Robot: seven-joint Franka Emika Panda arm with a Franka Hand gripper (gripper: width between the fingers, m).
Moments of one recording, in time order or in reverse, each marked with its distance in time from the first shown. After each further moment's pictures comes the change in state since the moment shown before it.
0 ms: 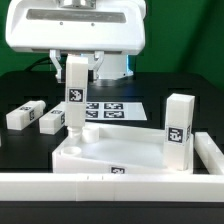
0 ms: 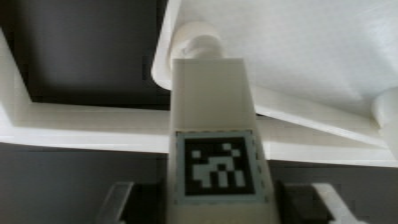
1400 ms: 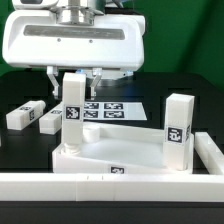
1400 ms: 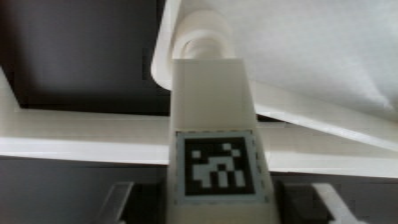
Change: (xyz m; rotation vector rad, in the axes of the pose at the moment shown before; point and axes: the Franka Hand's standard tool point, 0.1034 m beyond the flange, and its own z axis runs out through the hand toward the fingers) arm 0.005 0.004 0.028 -0.014 -0.012 0.001
